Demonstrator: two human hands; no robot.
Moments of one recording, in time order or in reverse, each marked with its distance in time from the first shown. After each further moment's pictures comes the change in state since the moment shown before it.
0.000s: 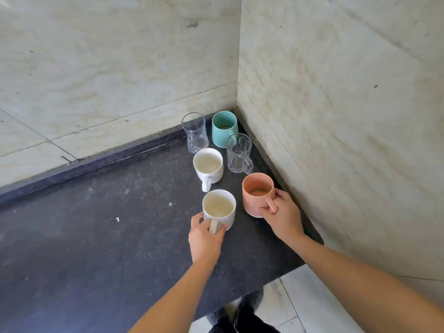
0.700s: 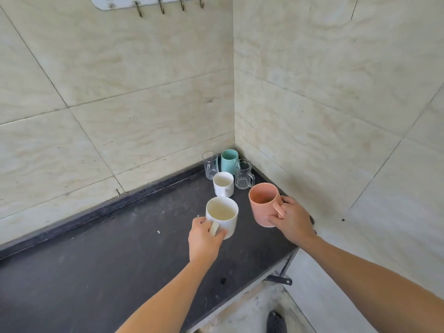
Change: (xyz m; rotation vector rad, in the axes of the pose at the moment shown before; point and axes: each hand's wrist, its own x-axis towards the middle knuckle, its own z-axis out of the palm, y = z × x) left_hand -0.101 -0.028 -0.163 -0.042 -0.029 0.316; right_hand -0.187 -0.099 -0.058 -0.066 0.245 -0.121
